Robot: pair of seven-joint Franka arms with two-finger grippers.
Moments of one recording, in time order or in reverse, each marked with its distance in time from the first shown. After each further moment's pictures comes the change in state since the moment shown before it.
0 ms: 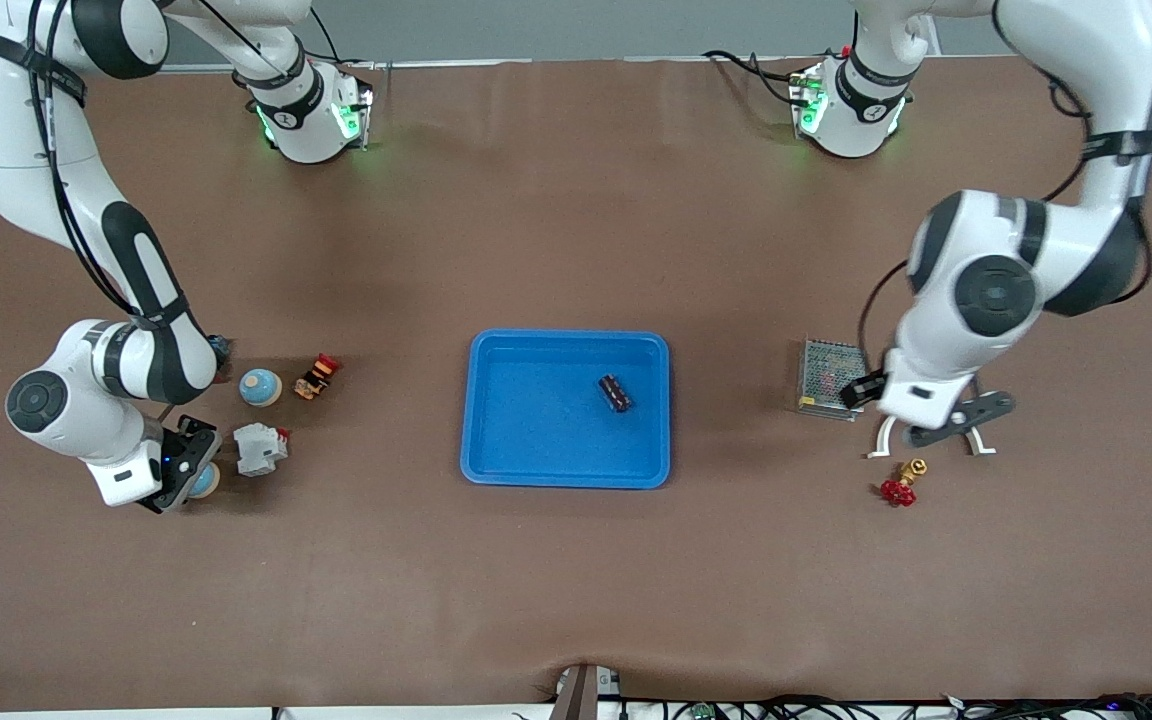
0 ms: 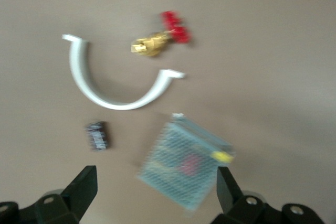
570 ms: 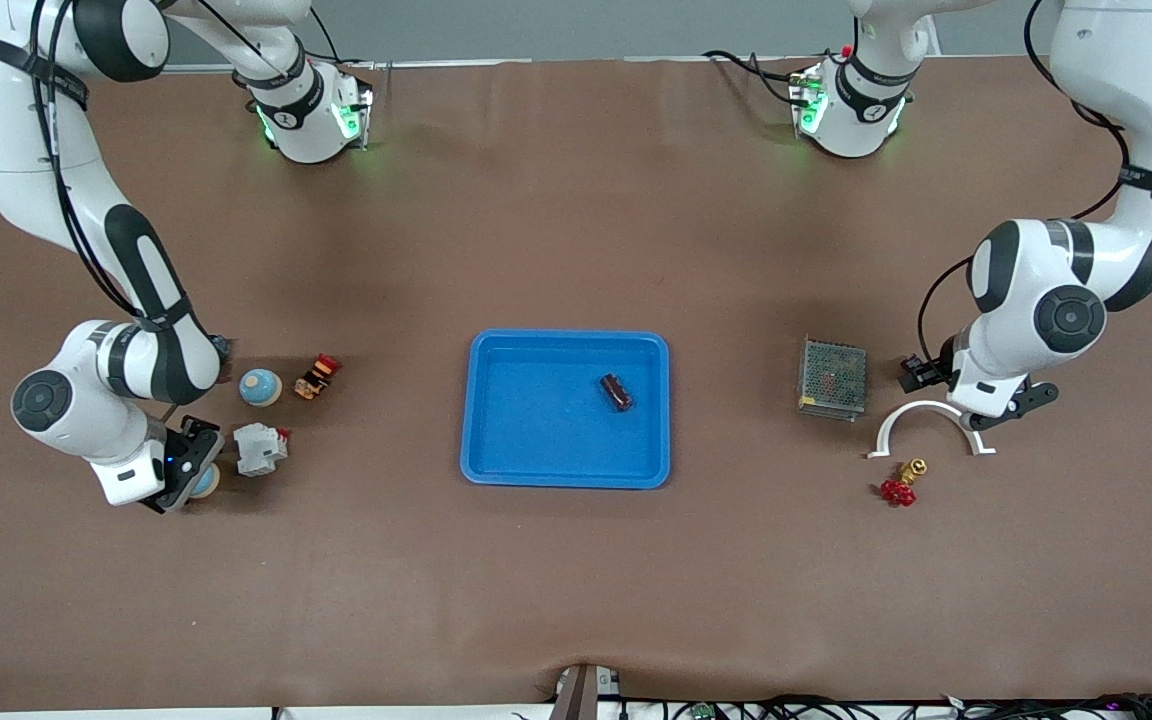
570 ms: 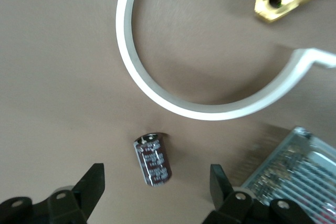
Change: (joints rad) left arm 0.187 0.092 -0.001 -0.228 0.000 0.265 0.085; right arm 0.000 0.009 0.000 -0.003 0.006 0.017 0.000
